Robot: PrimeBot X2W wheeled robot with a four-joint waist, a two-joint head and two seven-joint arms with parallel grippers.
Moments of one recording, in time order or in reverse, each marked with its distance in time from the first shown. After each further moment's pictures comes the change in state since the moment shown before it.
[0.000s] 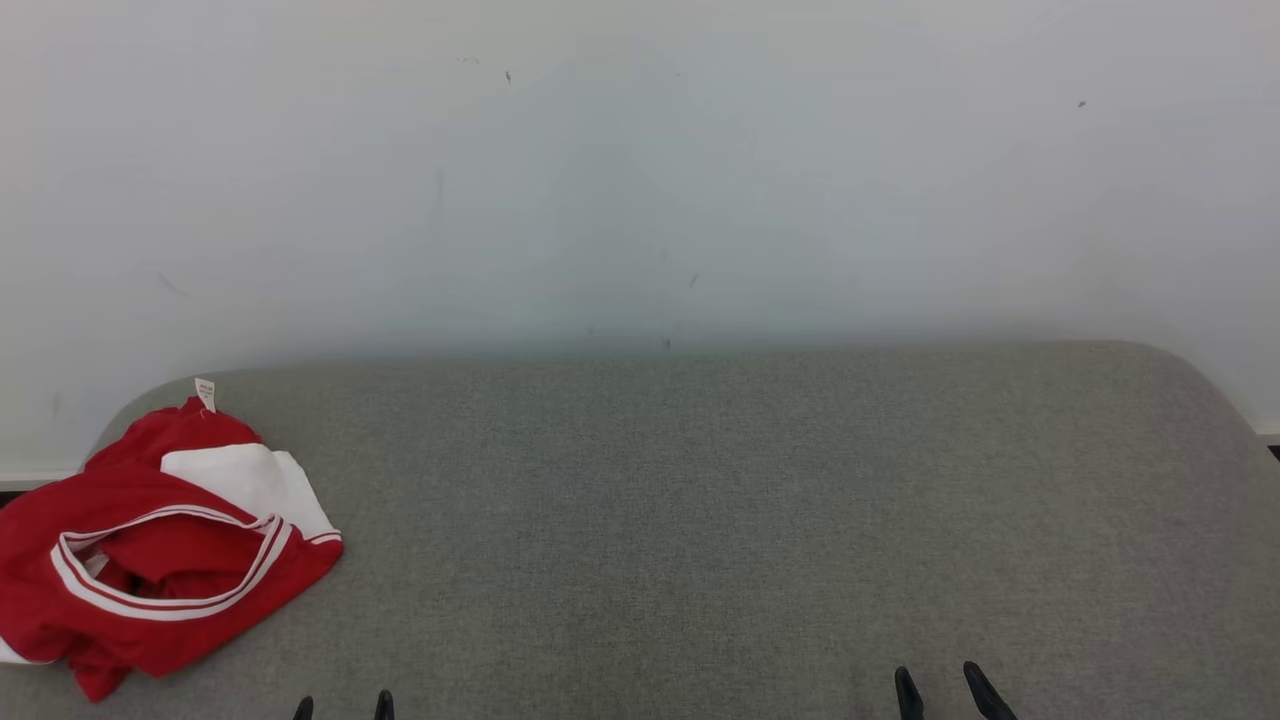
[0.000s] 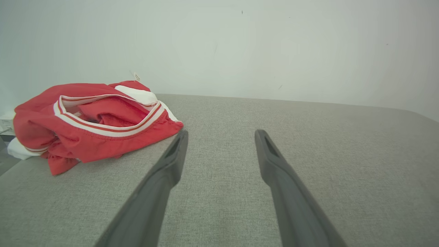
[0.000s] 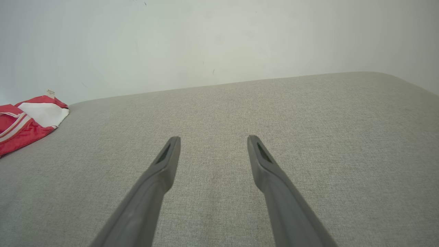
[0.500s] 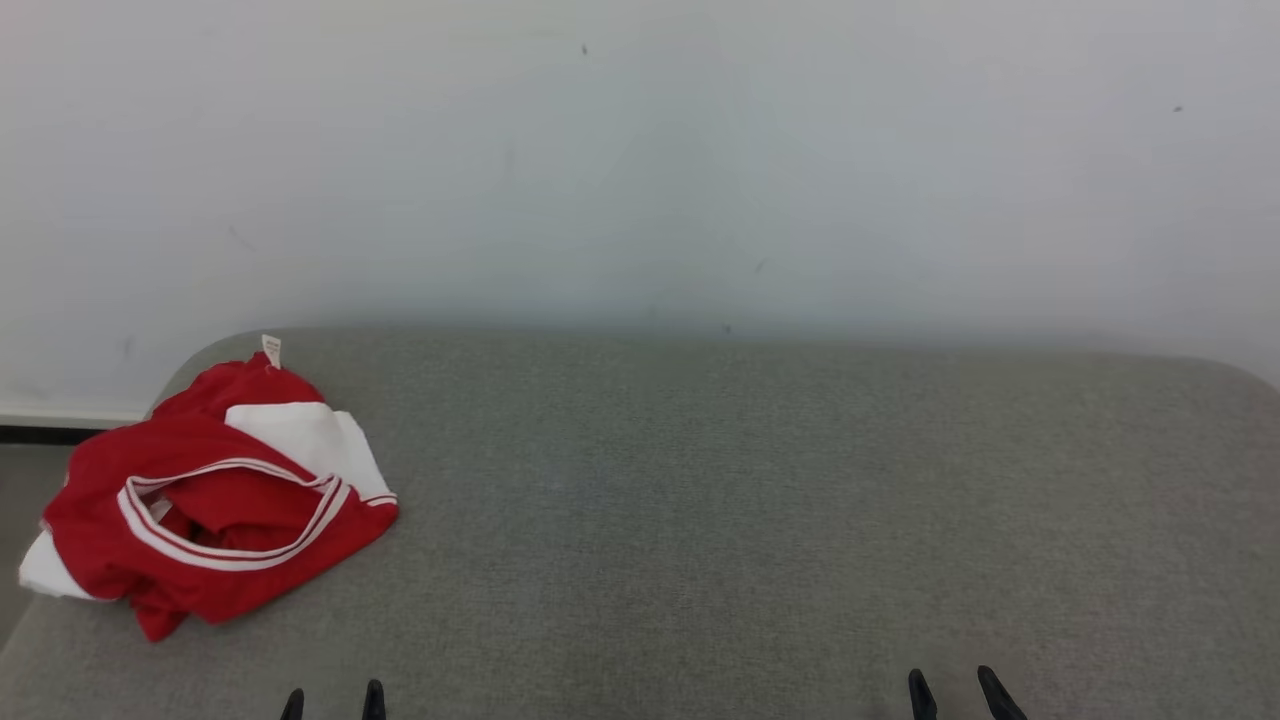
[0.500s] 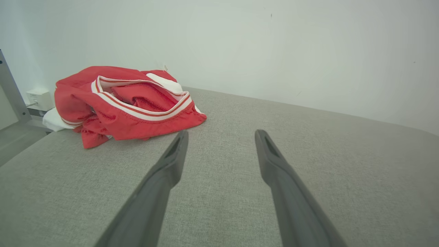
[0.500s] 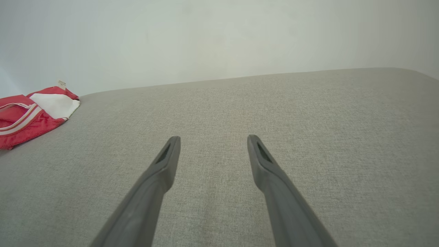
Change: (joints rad) left arm -0.006 -0.001 -0.001 0.002 -0.073 0.003 0.000; right arm 0.013 0.000 -0.022 -0.010 0.012 0.000 -0.001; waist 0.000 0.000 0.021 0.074
